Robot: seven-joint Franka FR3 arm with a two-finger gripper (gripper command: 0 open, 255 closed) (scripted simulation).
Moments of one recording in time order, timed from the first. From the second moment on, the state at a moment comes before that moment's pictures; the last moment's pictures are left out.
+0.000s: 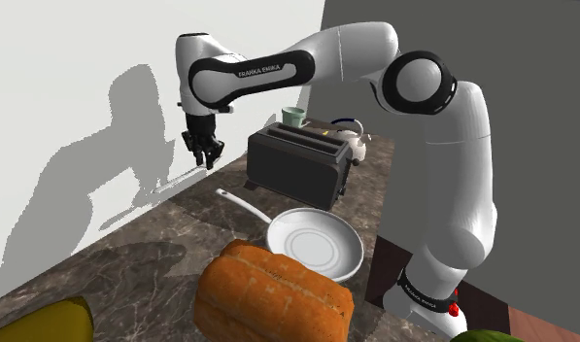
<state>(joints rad) -0.08 0.46 0.50 -1.47 -0.30 1.88 1.84</state>
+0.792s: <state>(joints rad) -0.07 0.45 0.51 -1.32 -0.29 1.73 1.82</state>
